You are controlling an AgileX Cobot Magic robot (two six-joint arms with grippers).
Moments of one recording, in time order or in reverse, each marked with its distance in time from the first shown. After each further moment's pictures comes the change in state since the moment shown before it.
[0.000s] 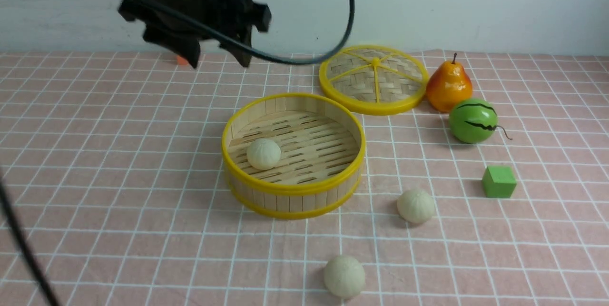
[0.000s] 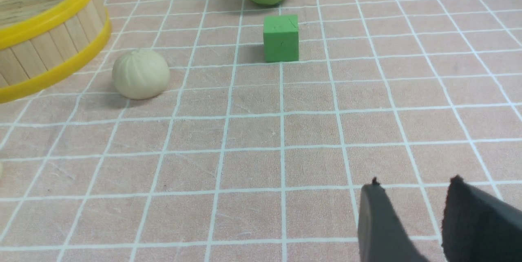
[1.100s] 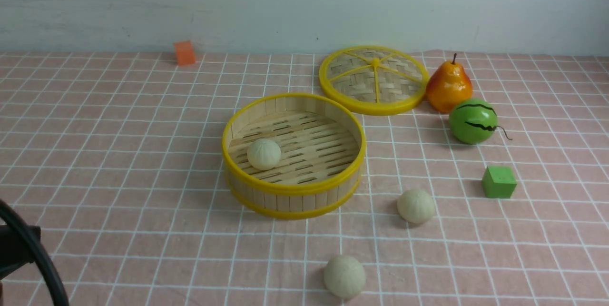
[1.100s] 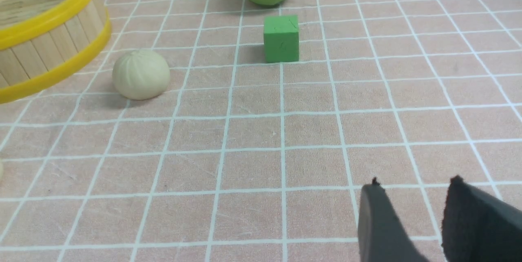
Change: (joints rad) right arm 0.000 0.000 0.000 0.000 0.000 0.000; left arm 0.000 -1.180 1.213 -0.044 -0.403 -0.016
